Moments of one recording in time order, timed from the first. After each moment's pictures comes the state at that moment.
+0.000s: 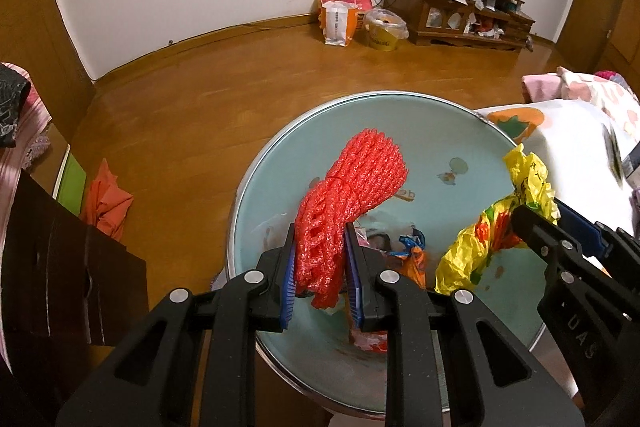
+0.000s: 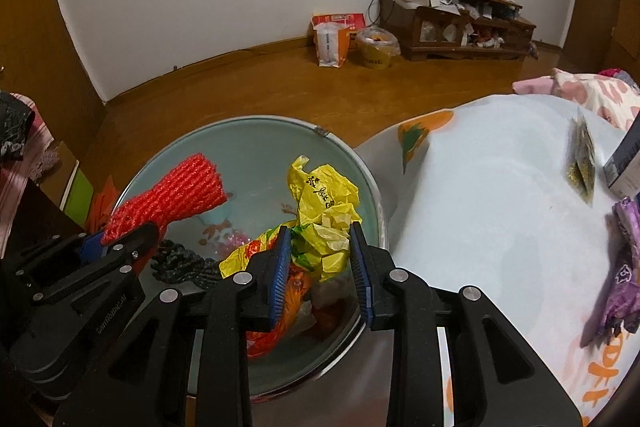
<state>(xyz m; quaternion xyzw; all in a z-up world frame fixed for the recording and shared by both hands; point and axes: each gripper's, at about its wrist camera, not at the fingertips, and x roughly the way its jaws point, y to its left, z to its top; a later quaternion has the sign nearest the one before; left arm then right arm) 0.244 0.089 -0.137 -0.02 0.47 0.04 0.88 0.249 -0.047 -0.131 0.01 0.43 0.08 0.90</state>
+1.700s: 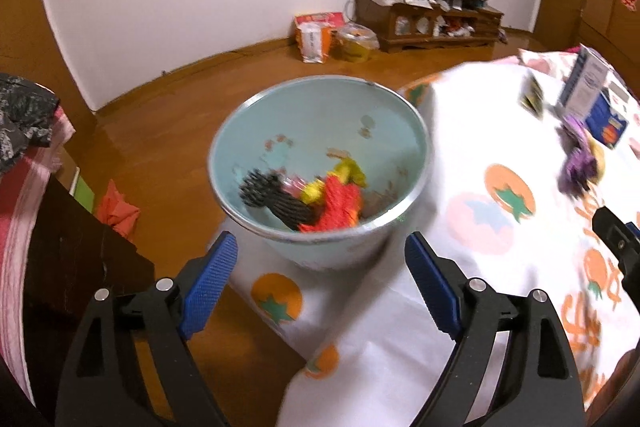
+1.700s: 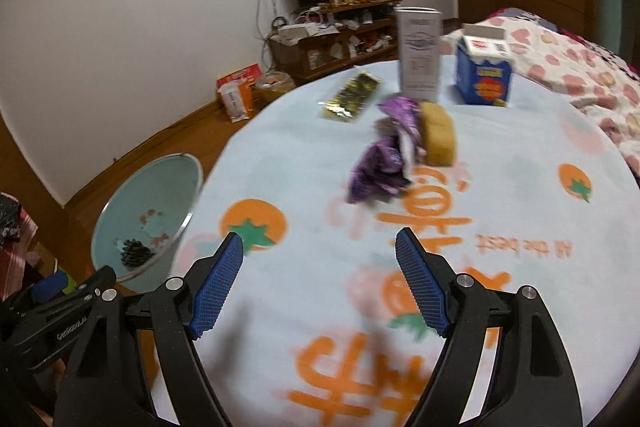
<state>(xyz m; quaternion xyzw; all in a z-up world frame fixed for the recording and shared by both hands) 0.115 0.016 -0.095 0.02 0.44 0.01 0.90 0.065 -0.199 -0.090 0.13 0.35 -0.08 0.92</state>
